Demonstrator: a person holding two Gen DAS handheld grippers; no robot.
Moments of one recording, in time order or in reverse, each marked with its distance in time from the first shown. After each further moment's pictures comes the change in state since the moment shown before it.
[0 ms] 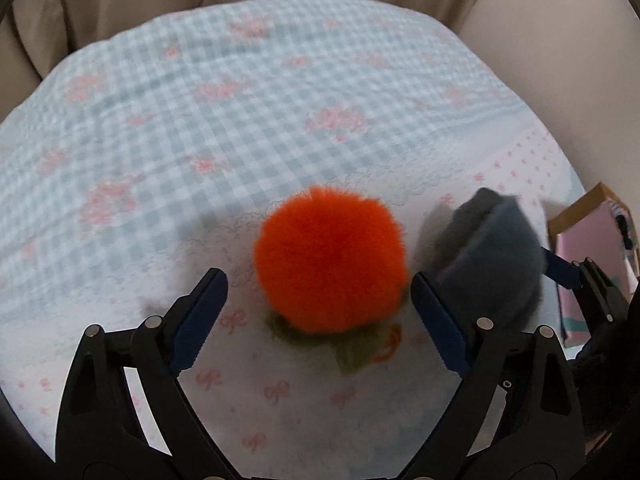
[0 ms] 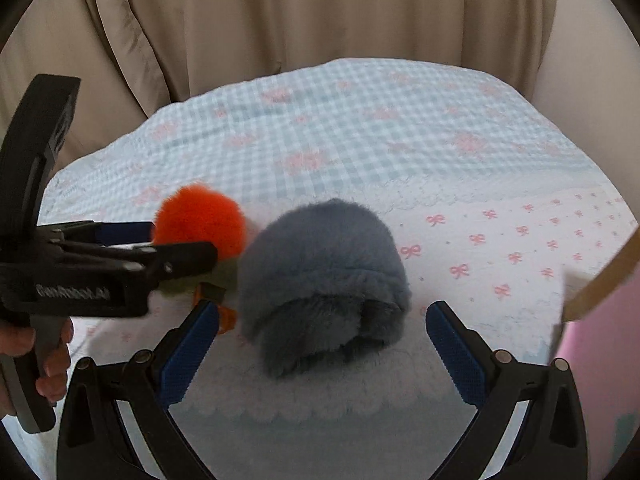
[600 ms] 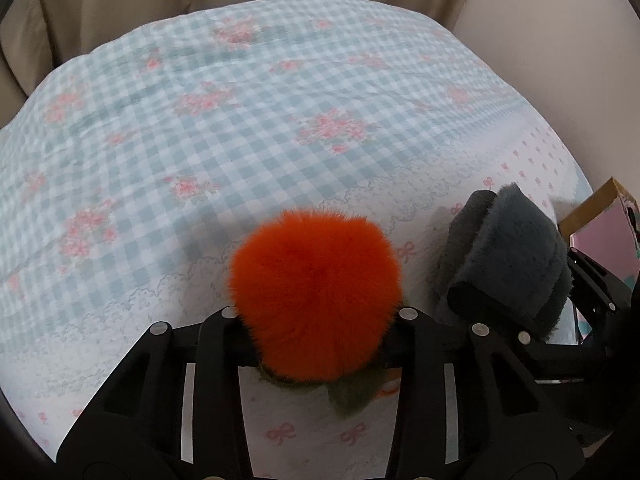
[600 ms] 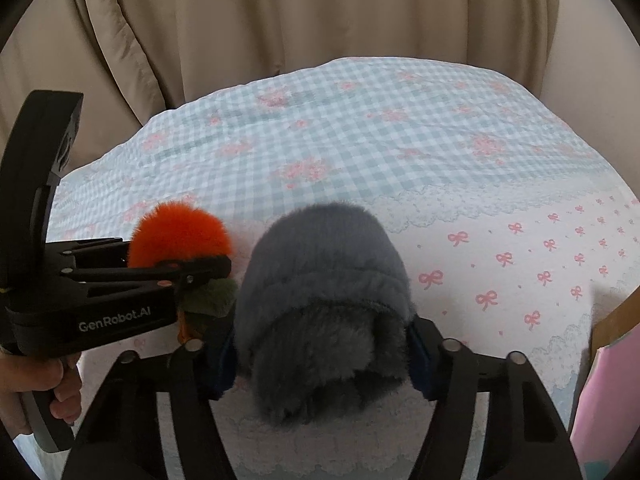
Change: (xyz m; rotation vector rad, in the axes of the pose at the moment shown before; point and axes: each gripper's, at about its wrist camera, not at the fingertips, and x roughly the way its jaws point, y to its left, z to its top) left arm 0.015 -0.002 0.008 0.048 -0.030 -0.005; right arm 0.027 0.000 0.013 0.019 -0.020 0.016
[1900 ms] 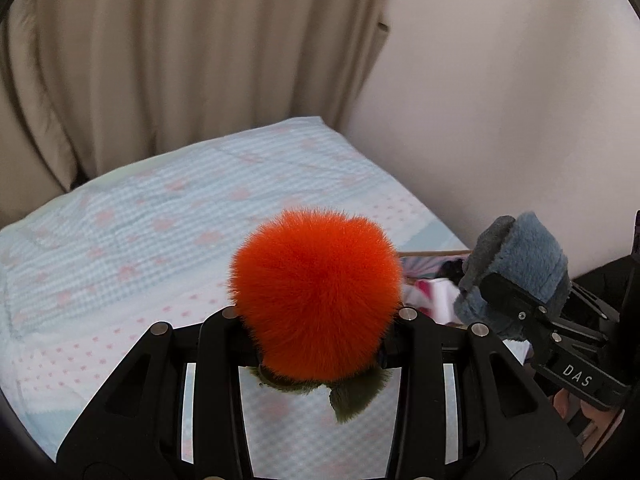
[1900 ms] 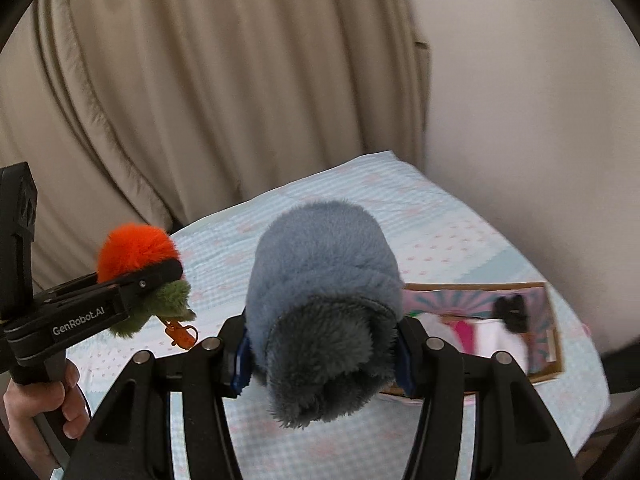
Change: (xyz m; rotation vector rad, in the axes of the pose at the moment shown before) left arm -0.322 -0.232 0.037 0.039 -0.174 -0.061; right arm -0.389 -0.075 0.044 0.213 -0.133 -0.094
